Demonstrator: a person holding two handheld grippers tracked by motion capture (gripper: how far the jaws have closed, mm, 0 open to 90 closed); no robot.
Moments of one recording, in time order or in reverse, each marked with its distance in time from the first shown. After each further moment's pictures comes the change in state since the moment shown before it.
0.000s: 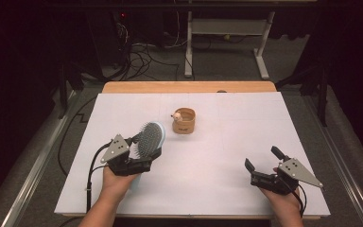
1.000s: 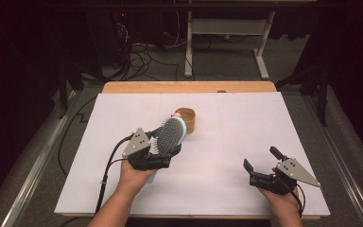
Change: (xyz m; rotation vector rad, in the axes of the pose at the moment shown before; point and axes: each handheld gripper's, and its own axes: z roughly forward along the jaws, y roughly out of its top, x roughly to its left) left arm -0.027 0.026 0.041 -0.015 -0.081 0.071; right arm 0.002 -0.001 0.002 0.014 0.002 -0.010
